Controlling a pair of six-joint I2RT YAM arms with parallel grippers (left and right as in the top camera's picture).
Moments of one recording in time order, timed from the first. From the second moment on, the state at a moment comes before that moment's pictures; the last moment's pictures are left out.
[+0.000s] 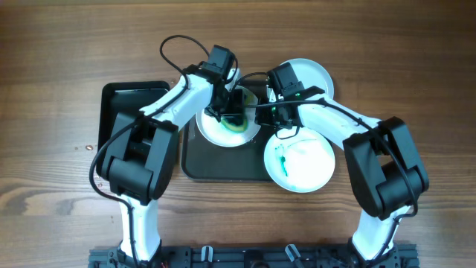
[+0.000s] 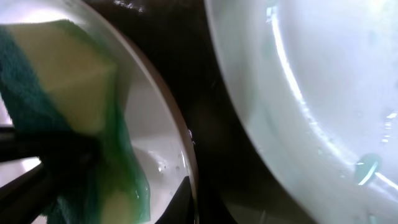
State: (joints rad) left arm -0.41 2.11 1.45 -0.67 0.23 -0.35; right arm 0.44 1.98 1.19 -0.41 -0.26 0.60
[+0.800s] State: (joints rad) left arm -0.39 2.12 1.45 -0.77 0.56 -0.18; right arm 0.46 1.98 1.19 -0.42 -0.29 0.61
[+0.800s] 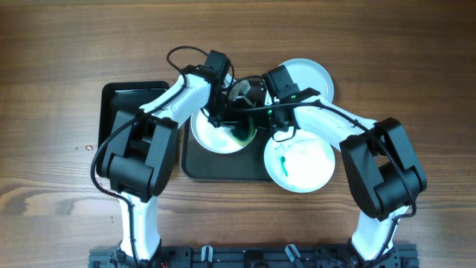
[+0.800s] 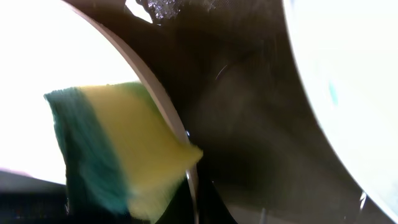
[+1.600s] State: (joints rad) left arm -0.32 2.13 1.91 -1.37 -0.11 -0.51; right arm 0.46 1.98 1.19 -0.43 -0.29 0.59
